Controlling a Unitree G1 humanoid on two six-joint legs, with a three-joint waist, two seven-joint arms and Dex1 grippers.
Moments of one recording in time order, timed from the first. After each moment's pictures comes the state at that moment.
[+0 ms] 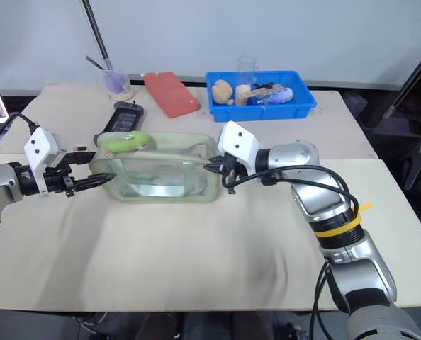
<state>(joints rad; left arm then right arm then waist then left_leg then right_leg) -0.44 0.94 0.17 0.09 -0.37 0.32 -1.09 -0.82 -0.57 0.28 -0.07 0.16 0.48 0.98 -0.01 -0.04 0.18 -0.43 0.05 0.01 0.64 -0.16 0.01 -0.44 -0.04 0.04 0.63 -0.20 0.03</state>
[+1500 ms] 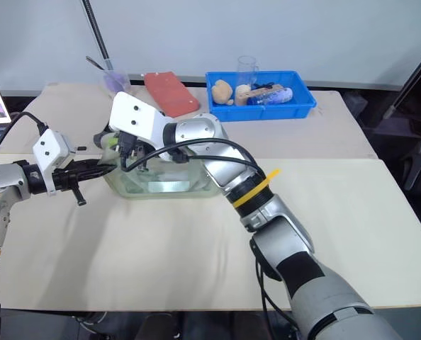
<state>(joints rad) -0.46 0.91 0.14 0.09 -0.32 0.27 -1.07 -1.20 -0.09 0.39 0.40 0.00 0.22 0.86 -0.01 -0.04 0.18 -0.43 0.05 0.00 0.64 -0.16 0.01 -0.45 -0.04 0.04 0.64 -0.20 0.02</state>
